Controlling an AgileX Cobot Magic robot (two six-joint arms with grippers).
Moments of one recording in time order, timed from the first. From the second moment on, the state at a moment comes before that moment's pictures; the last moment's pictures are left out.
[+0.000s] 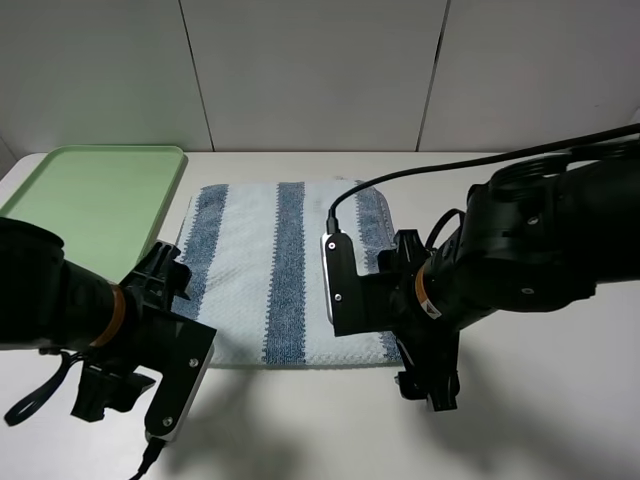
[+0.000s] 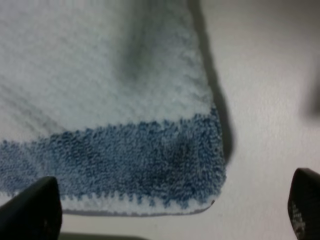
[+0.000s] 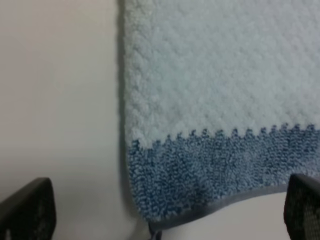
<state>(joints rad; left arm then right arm) -0.86 1.50 -0.47 0.80 0.29 0.37 0.92 1.64 -0.70 -0.36 0.48 -0.47</state>
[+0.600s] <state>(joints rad) -0.70 1.51 -0.47 0.81 0.22 0.37 0.92 1.72 -0.69 -0.36 0.39 -0.47</state>
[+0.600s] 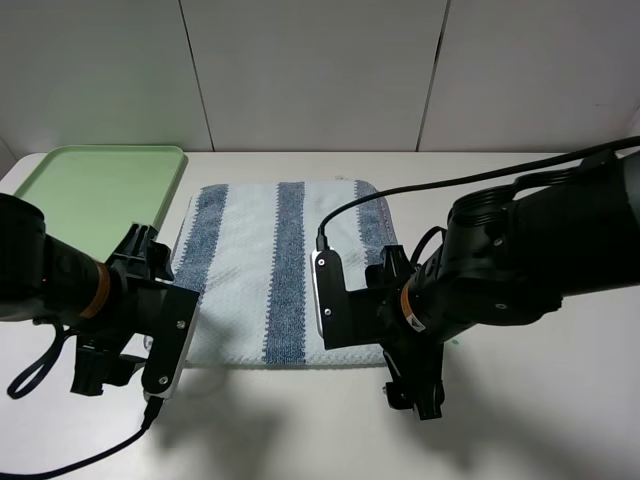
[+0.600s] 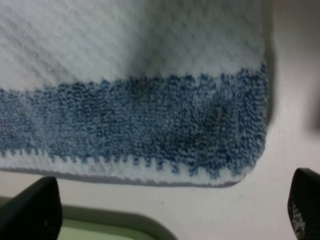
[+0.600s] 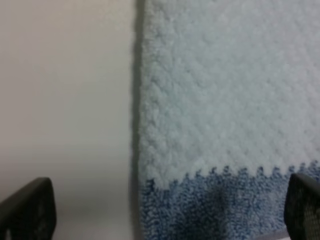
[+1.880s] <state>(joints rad) -0.70 1.70 -0.48 0.87 0.19 0.43 0.92 1.78 -0.69 -0.39 0.35 -0.47</state>
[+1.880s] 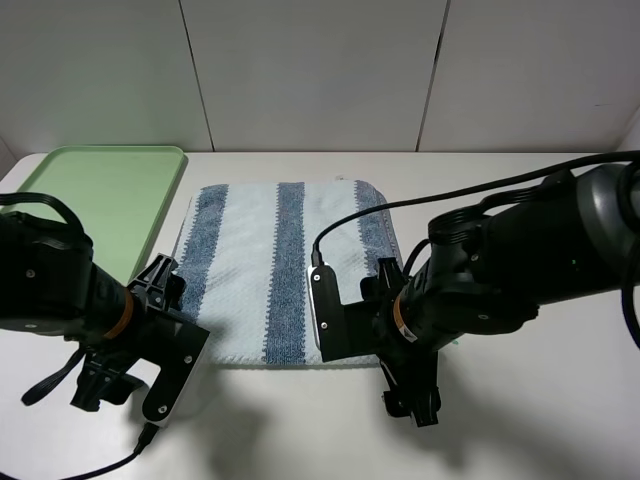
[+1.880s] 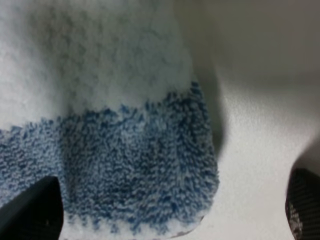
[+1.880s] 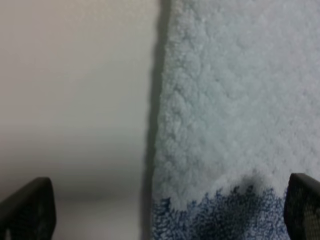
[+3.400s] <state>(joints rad) -0.70 1.70 -0.48 0.87 0.19 0.43 0.78 1.79 -0.64 -0.50 0.23 -0.47</state>
